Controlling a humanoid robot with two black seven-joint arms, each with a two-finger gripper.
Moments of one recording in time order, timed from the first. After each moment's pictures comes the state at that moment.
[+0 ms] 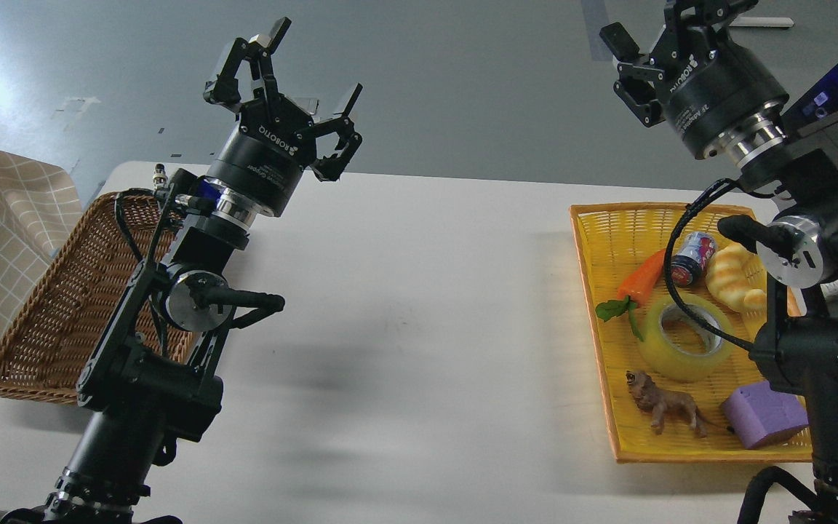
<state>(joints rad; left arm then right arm) -0.35 -0.04 -1.45 -1.42 0.62 -0.32 -0.04 0.55 0.00 1.54 1.53 -1.18 0.34 -0.24</state>
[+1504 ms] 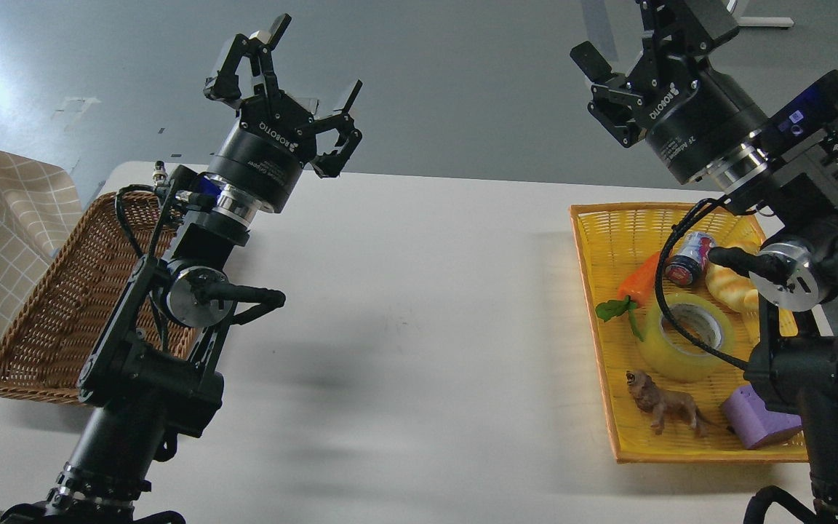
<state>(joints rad) -0.37 -0.04 -1.45 -1.41 0.62 -0.31 -0.04 0.50 0.00 1.52 1.55 -1.15 0.45 -0.15</state>
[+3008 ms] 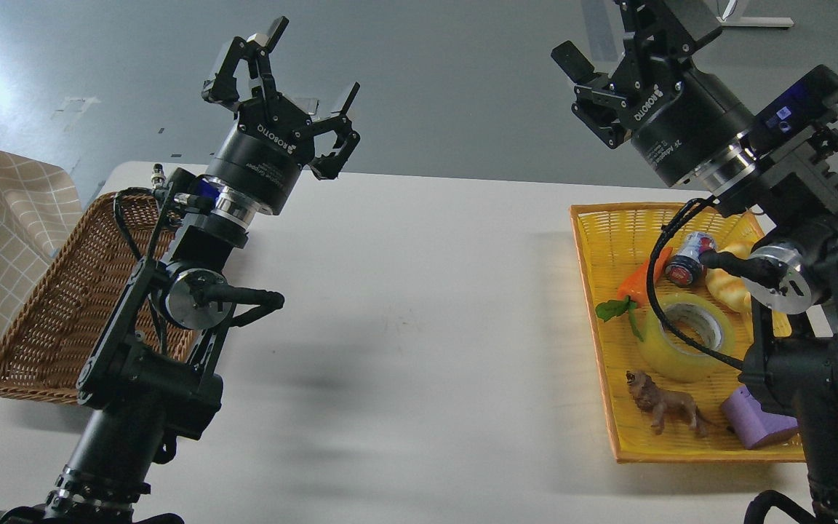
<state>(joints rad) -0.36 -0.04 -1.46 -1.41 0.62 -0.31 -0.05 0.49 -0.02 1.48 1.58 -1.15 0.45 -0.15</state>
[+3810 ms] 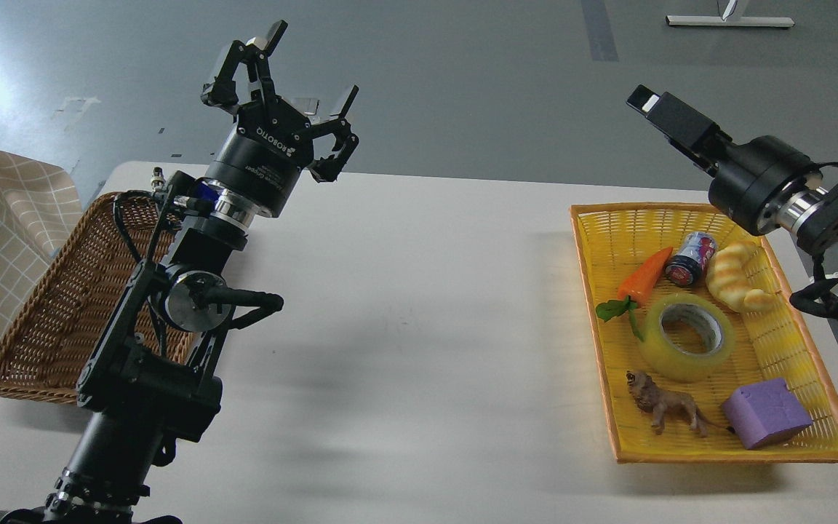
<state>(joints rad) -0.35 -0.04 -1.46 -1.41 0.62 -0.31 -0.05 0.41 -0.41 1.36 1.58 -1.63 0.44 -0.15</state>
